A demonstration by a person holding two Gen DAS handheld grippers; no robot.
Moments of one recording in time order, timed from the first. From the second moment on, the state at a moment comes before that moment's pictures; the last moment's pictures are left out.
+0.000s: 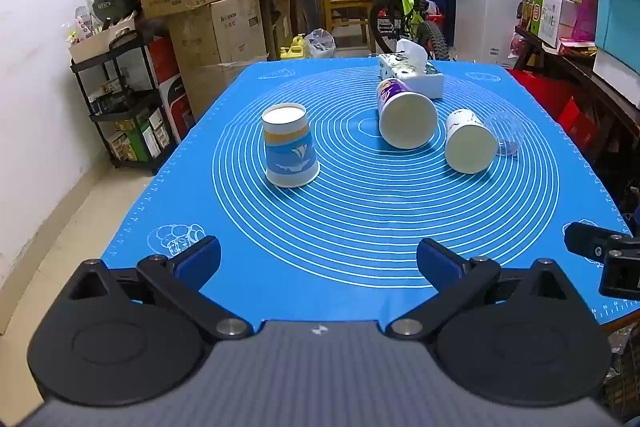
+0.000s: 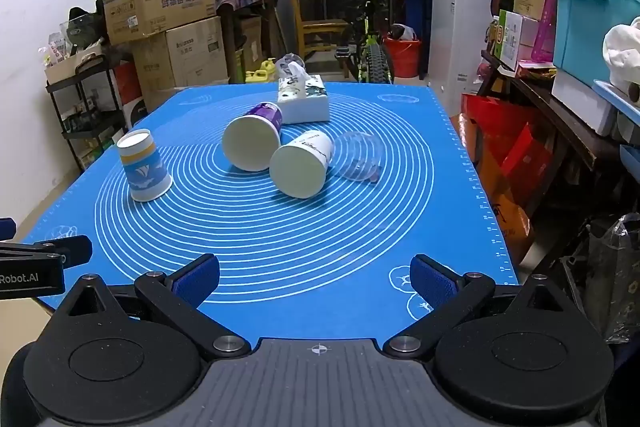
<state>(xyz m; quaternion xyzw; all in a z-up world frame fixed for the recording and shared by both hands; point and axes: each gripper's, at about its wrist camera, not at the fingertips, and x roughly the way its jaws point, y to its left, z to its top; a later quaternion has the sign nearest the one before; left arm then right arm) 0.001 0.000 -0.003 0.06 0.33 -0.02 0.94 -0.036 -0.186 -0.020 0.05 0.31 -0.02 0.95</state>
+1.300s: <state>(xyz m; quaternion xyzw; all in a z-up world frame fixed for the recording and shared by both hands) -0.002 -0.002 -0.005 0.06 0.33 -0.03 0.94 -0.035 -0.188 -0.025 0.04 0.32 -0.02 0.95</state>
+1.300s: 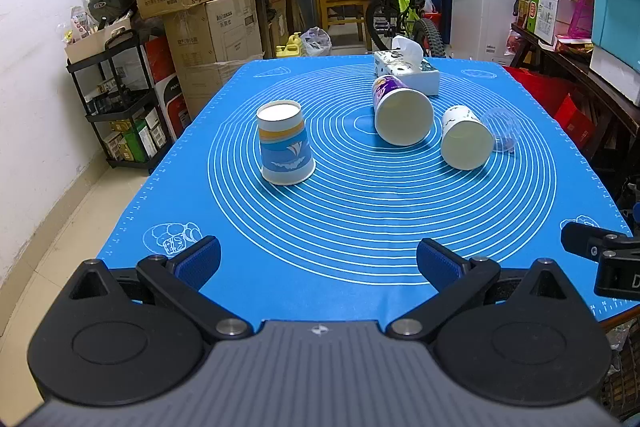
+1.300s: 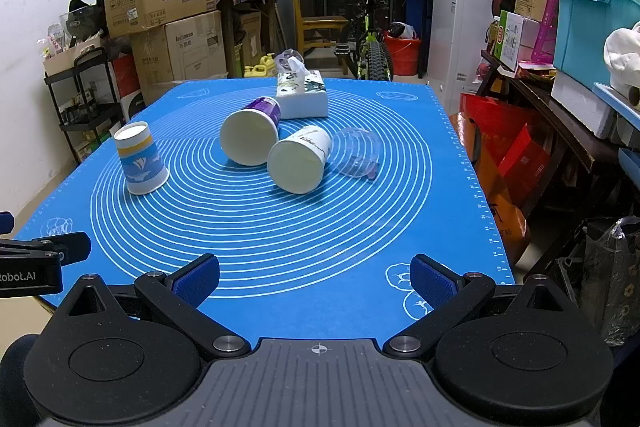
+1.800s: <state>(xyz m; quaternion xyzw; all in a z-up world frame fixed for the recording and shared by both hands) 0.000 -0.003 -0.008 0.07 0.33 -0.03 0.94 -0.035 -0.189 -0.024 0.04 0.32 -0.02 0.95</state>
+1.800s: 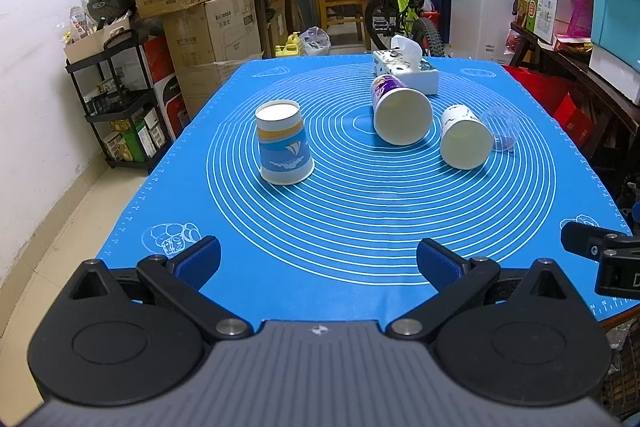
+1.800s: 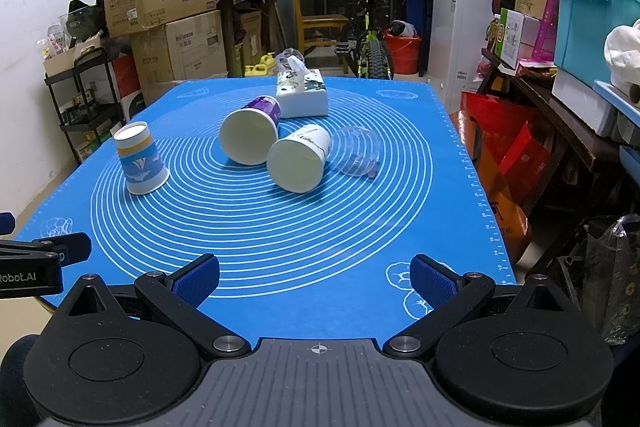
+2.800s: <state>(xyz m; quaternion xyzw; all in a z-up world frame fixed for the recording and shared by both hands) 0.001 -0.006 -0.005 0.07 0.33 -0.03 0.94 -0.027 -0.200 -0.024 0.04 0.32 -0.03 0.95</state>
